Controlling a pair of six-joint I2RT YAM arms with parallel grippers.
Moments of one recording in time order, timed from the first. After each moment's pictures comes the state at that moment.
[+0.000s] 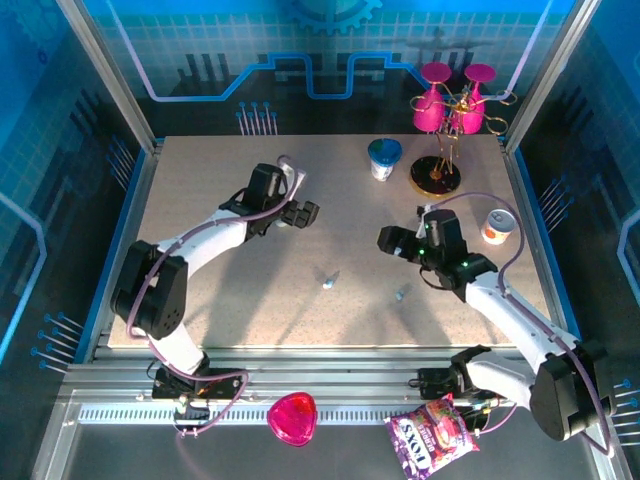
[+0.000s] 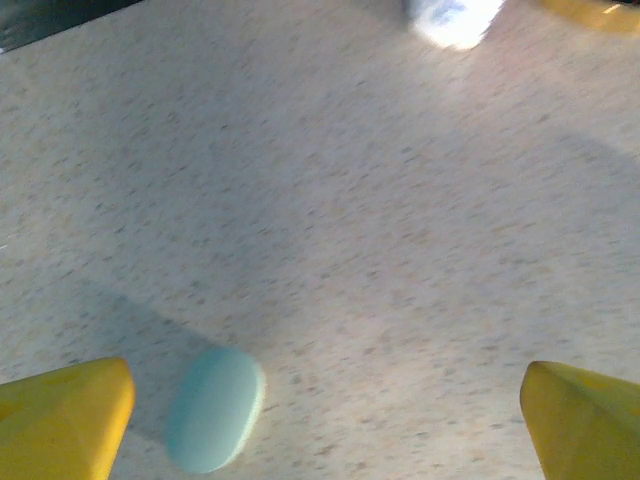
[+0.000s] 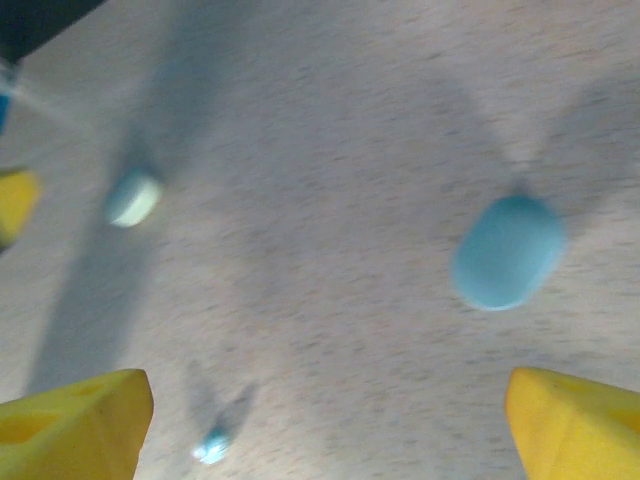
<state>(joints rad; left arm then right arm) -0.40 1.67 1.12 -0.11 0.07 0.03 0.34 1.09 0.69 -0.30 -0.07 0.60</state>
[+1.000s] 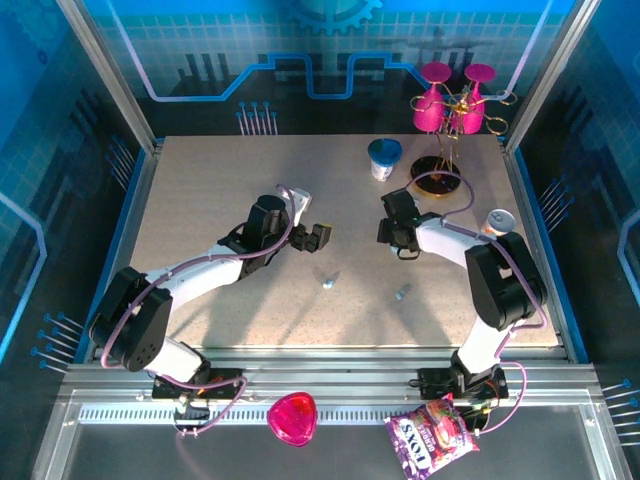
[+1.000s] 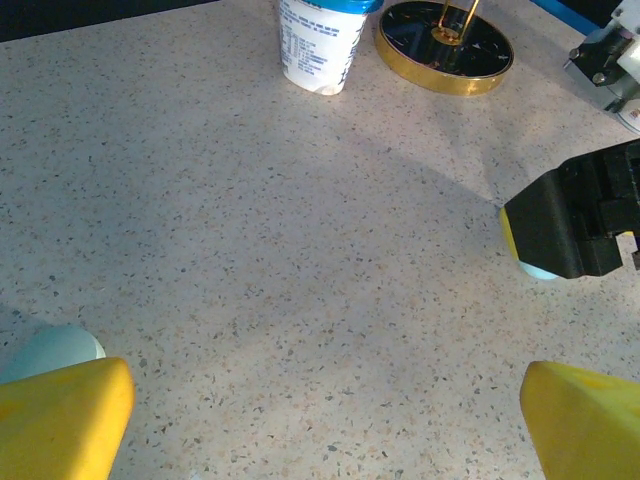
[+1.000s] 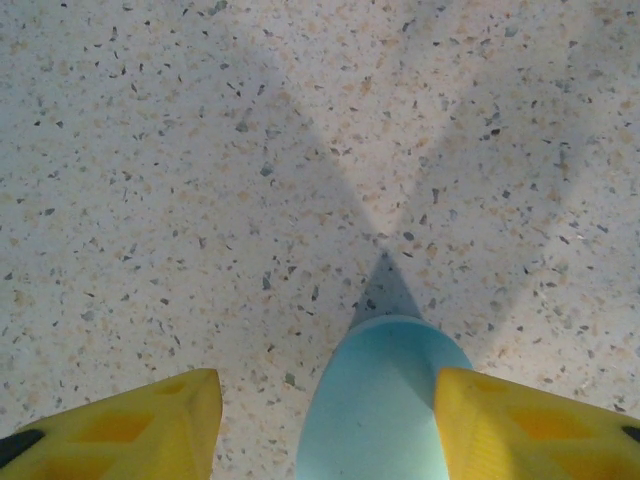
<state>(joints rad) -0.52 1.48 0.83 0.15 0.10 -0.12 0.38 1.74 1.01 -0.35 0.24 0.54</state>
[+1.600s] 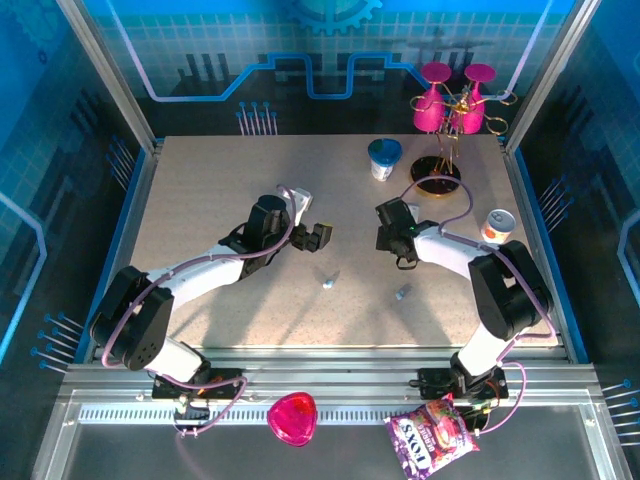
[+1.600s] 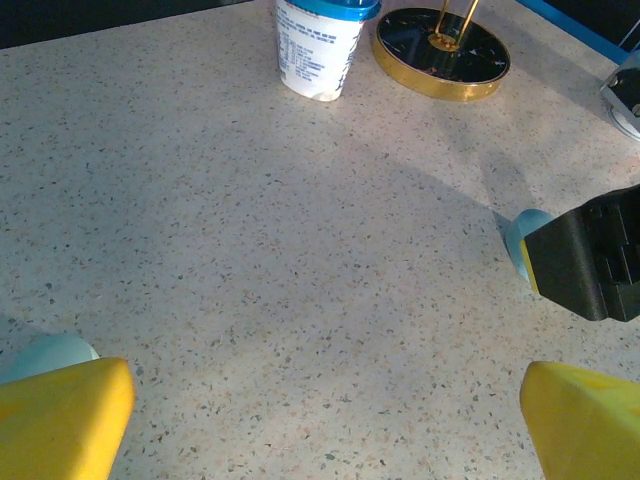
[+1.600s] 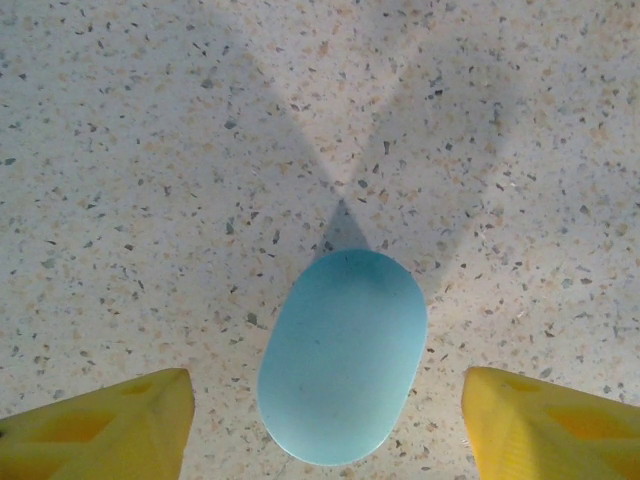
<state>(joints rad) -0.52 1.49 0.83 0.17 0.10 -0.12 0.44 1.67 0.94 -0.37 0.36 0.57</state>
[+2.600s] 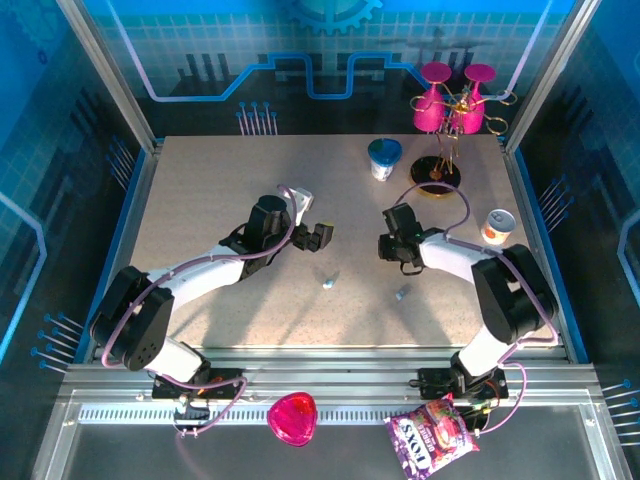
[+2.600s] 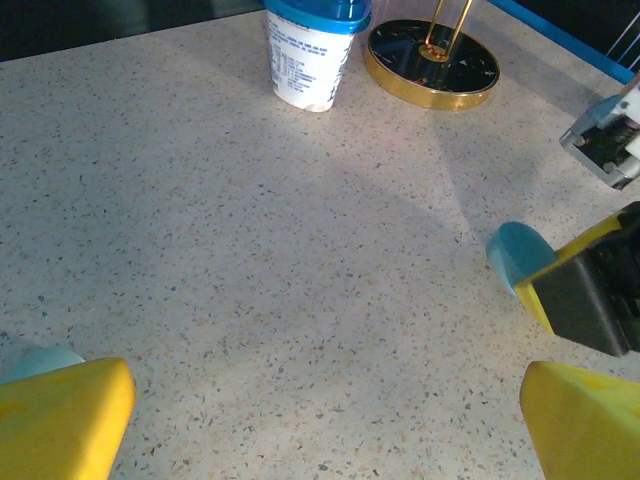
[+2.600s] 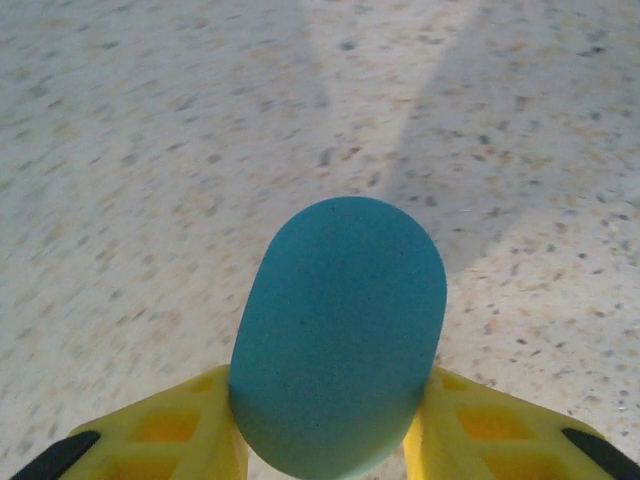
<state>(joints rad) -0.53 1.49 0.83 0.19 0.10 -0.11 0.42 1.62 0.85 -0.27 0.14 0.35</state>
